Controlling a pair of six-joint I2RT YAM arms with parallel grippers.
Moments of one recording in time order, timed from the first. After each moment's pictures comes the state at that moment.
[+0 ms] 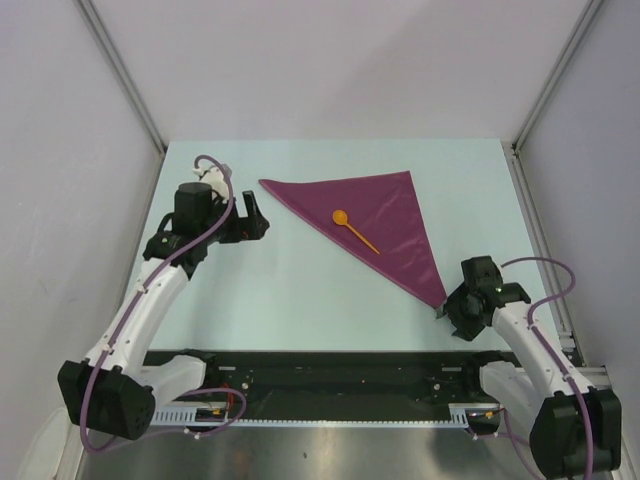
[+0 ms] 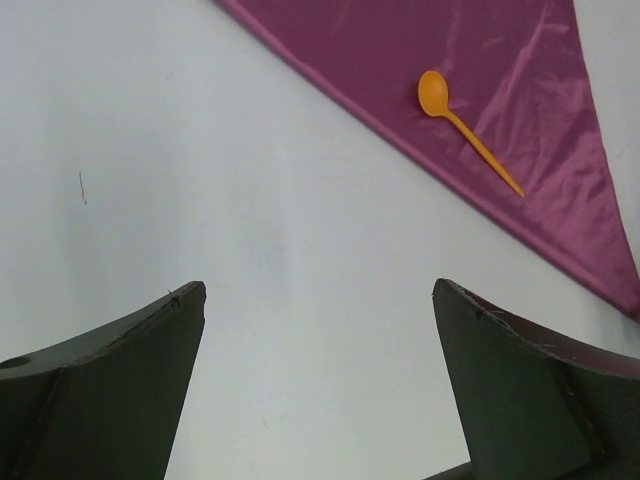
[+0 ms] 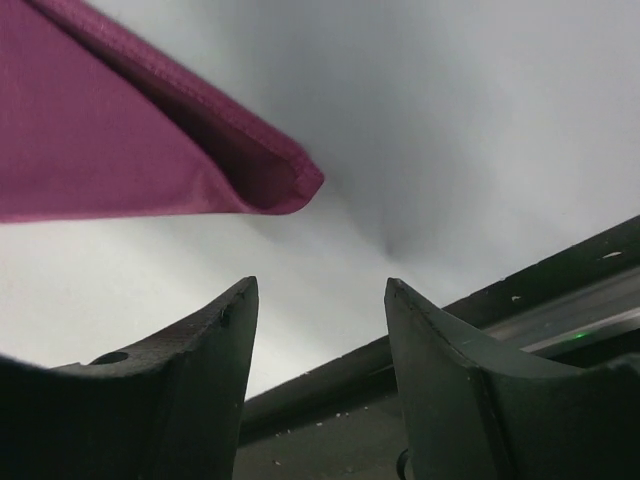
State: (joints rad) left arm -0.22 1.08 1.00 -0.51 0.13 -0.30; right arm 0.14 0.90 0.50 -0.87 0.04 0.95
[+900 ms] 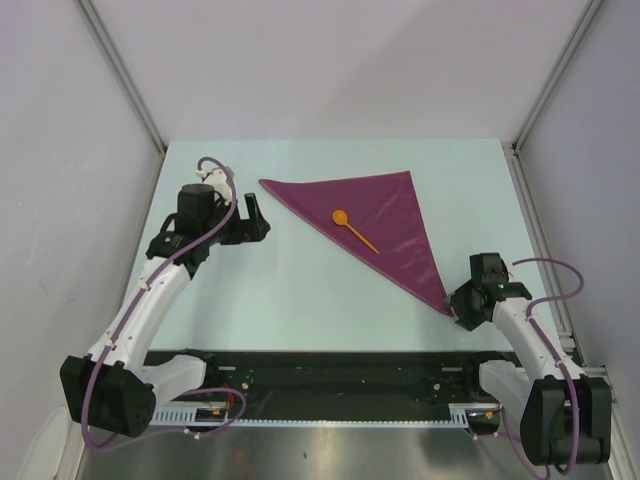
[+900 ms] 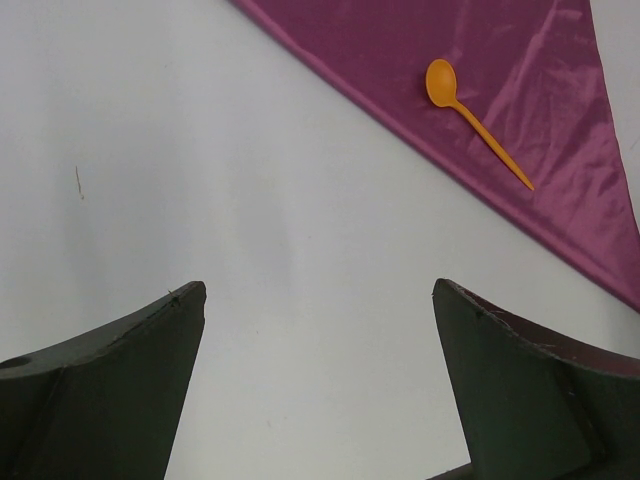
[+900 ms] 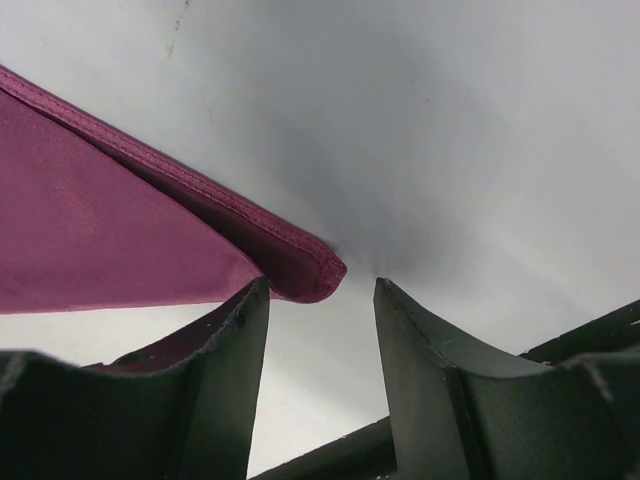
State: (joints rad) left arm -0.22 1.10 0.98 -0.50 0.14 -0.29; right arm 0.03 0.95 0.47 -0.72 0.08 0.98
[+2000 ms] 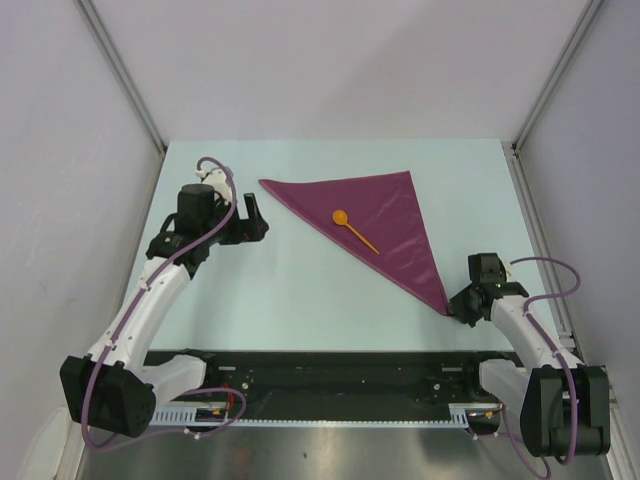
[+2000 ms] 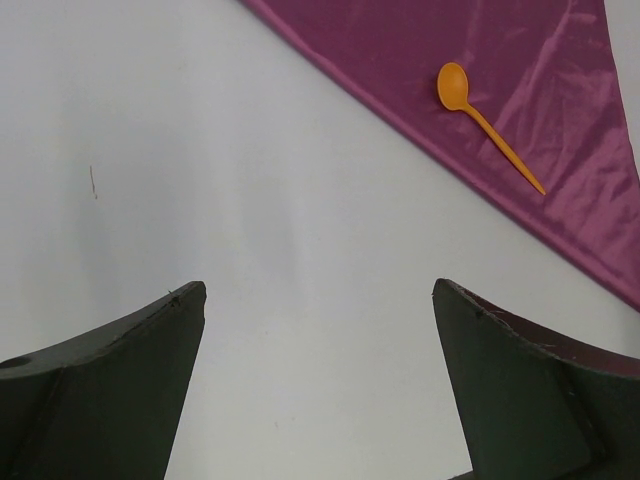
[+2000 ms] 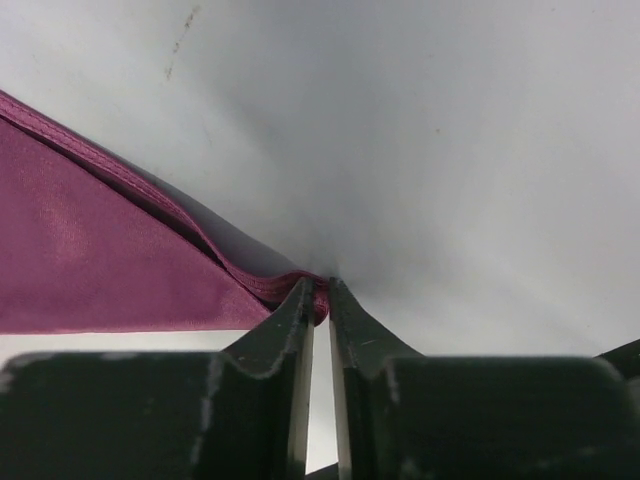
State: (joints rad) left arm -0.22 1.10 0.98 -0.50 0.12 -0.28; right arm 0.03 1.00 0.45 -0.64 0.09 0.96
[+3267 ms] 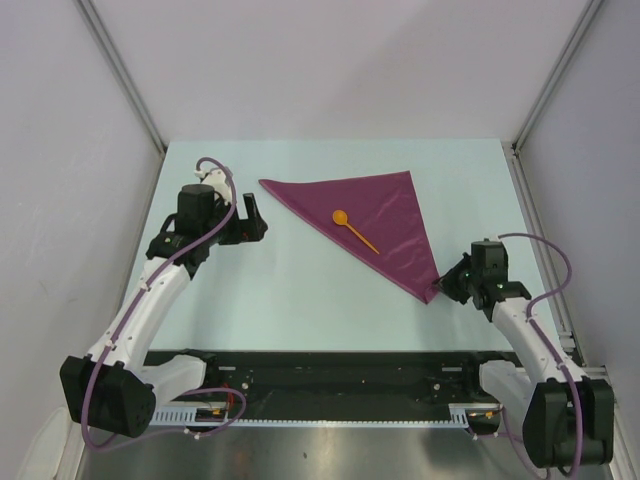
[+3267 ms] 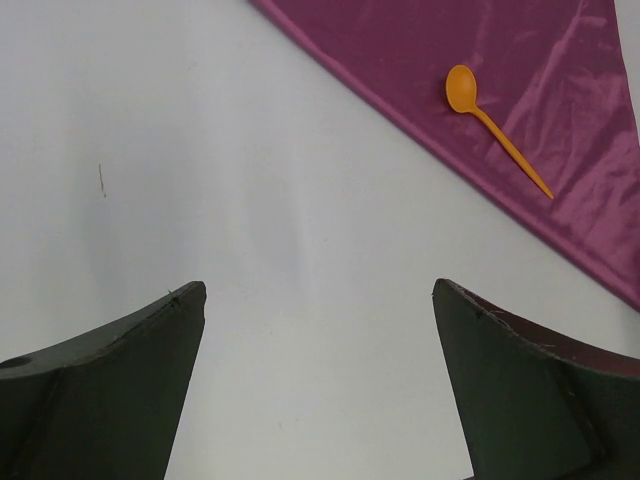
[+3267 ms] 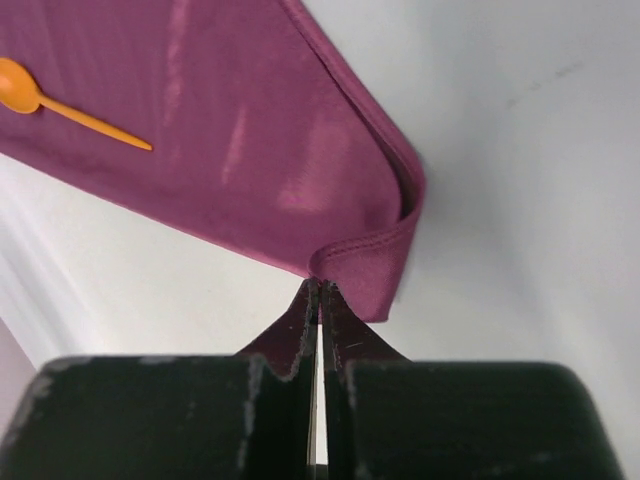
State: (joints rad) left arm -0.22 1.10 0.97 -0.50 0.10 -0.28; right arm 0.06 0.93 0.48 -0.43 -0.14 0.84
